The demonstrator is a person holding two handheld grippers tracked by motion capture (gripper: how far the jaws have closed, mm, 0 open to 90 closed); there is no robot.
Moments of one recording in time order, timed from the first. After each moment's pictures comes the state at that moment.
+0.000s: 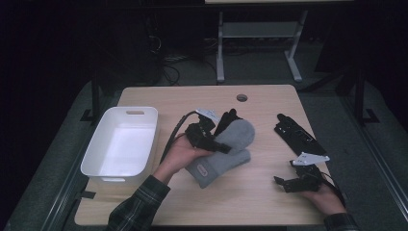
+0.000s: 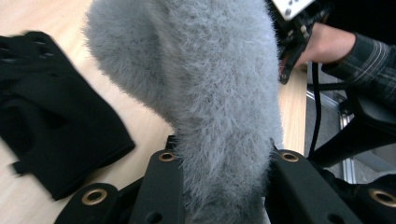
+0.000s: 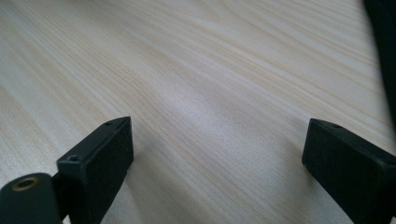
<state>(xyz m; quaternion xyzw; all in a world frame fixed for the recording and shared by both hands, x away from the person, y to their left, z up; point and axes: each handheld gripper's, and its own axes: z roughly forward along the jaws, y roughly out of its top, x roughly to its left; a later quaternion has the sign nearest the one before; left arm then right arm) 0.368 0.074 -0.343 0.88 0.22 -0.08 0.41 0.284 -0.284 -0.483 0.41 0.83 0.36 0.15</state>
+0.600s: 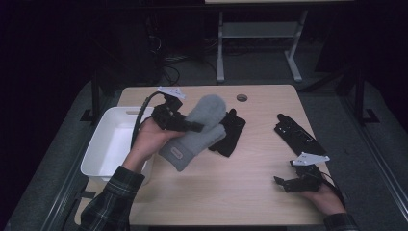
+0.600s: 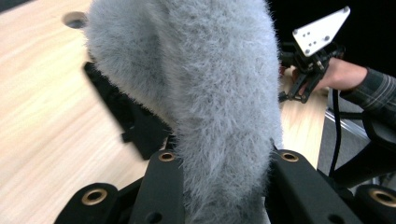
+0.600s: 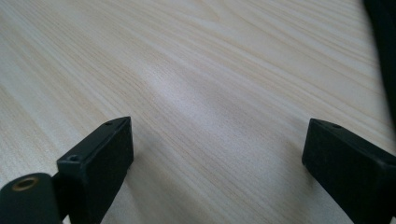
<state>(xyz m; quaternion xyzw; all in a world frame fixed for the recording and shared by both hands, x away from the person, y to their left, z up) 0.378 0.153 -0.283 0.86 0.28 -0.01 0.42 0.284 -0.284 -0.483 0.41 0.83 0.36 0.15</state>
